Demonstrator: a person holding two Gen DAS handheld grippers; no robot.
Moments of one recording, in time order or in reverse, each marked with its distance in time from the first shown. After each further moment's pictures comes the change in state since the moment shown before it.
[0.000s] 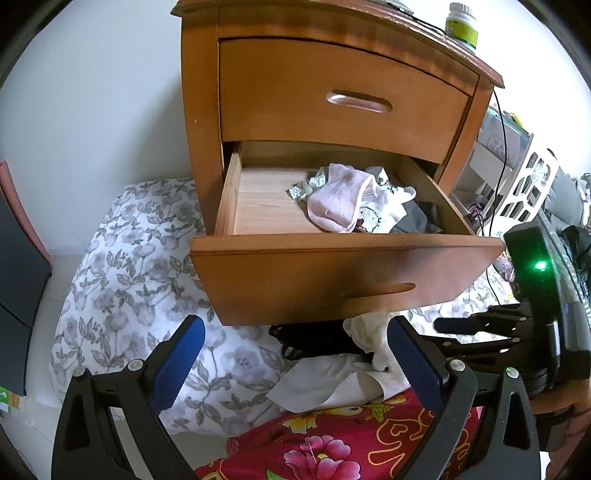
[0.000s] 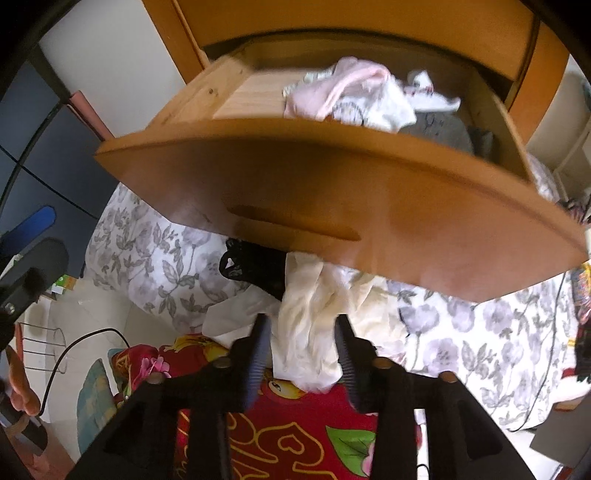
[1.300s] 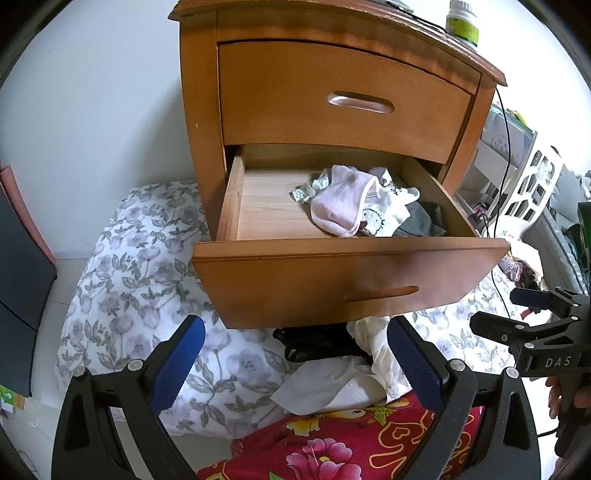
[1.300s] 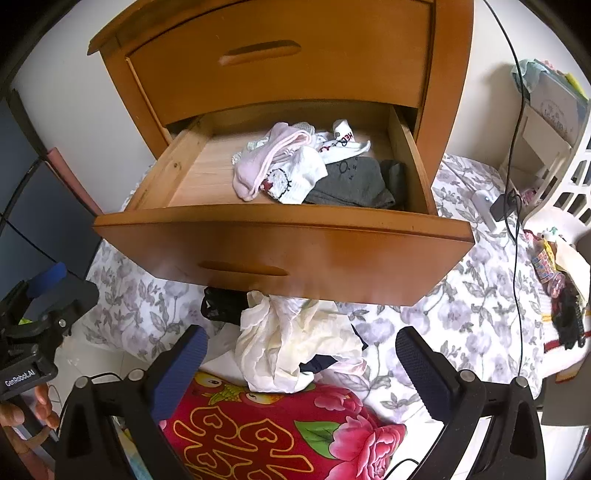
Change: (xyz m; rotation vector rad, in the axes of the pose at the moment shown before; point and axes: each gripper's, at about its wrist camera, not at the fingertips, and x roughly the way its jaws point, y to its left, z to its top) left arm -0.001 -0.003 0.002 0.007 -0.001 0.024; right arm -0.062 -0.030 -0.012 0.154 -0.169 -0.088
